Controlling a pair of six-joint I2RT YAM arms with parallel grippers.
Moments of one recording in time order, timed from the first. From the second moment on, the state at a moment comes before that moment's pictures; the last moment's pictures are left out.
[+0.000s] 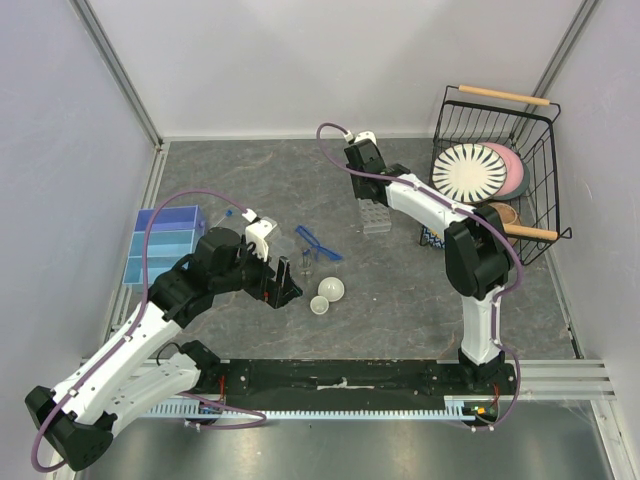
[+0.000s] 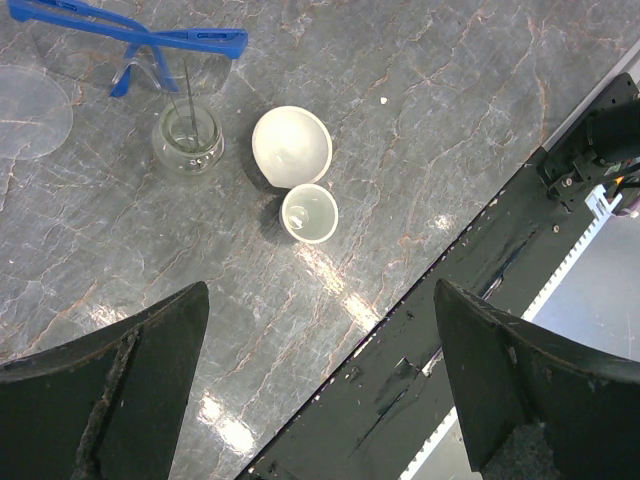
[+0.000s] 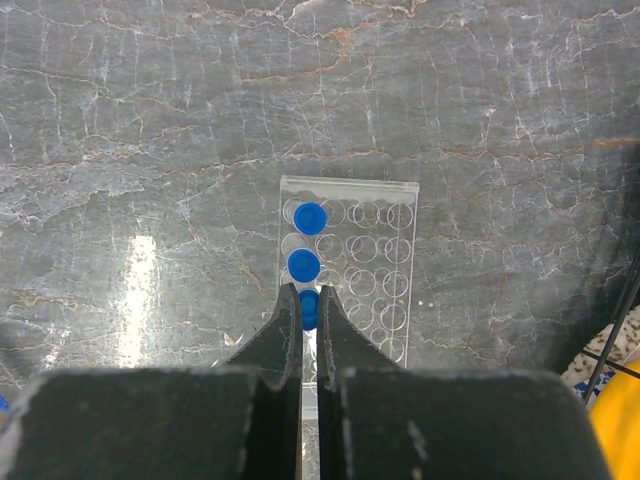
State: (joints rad) left arm -0.63 0.79 0.80 -0.63 0.29 -0.22; right arm 0.54 2.02 1.64 -0.42 0.38 0.19
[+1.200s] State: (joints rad) left arm -0.52 1.22 1.21 -0.70 -0.10 -0.14; right arm 0.75 1.40 1.40 -0.44 0.49 0.21
